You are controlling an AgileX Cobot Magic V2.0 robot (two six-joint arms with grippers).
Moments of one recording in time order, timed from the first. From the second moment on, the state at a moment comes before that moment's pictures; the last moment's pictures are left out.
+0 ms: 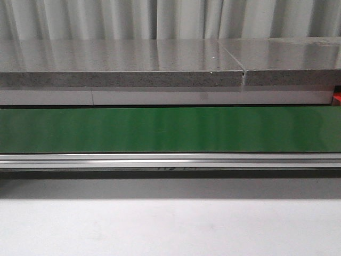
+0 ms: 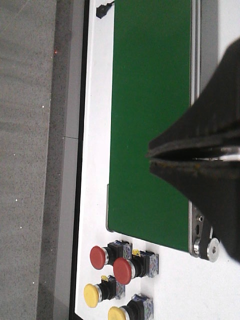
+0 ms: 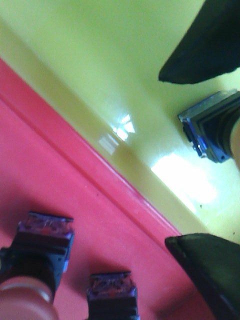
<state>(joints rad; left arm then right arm) -0.12 0.38 -0.49 0.07 0.51 -0.17 -0.79 1.81 -1.17 0.46 0.62 -0.20</state>
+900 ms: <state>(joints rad) -0.12 0.38 -0.49 0.07 0.51 -0.17 -0.33 1.30 -1.15 0.50 0.63 -0.38</state>
